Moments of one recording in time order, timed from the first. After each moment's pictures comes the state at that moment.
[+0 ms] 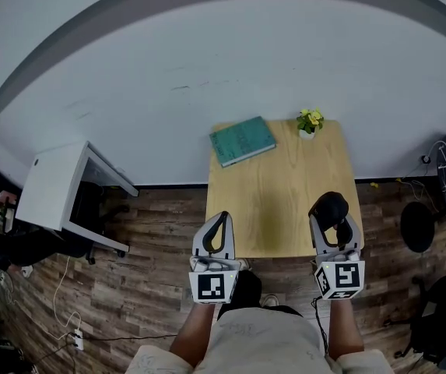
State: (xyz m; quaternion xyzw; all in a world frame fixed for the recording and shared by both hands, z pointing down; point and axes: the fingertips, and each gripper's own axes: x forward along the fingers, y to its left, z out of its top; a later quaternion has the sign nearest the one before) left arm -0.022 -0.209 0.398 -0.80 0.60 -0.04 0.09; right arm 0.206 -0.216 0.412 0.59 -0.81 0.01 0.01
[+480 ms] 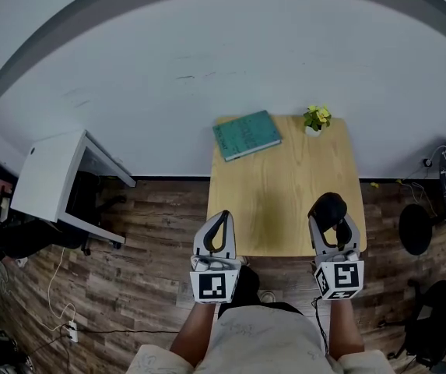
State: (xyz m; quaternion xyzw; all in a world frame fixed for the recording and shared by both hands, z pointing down) left arm -0.038 -0.215 0.419 -0.79 0.61 -0.04 0.07; right arm 0.185 -0.227 0.432 0.57 -0.82 0.01 0.05
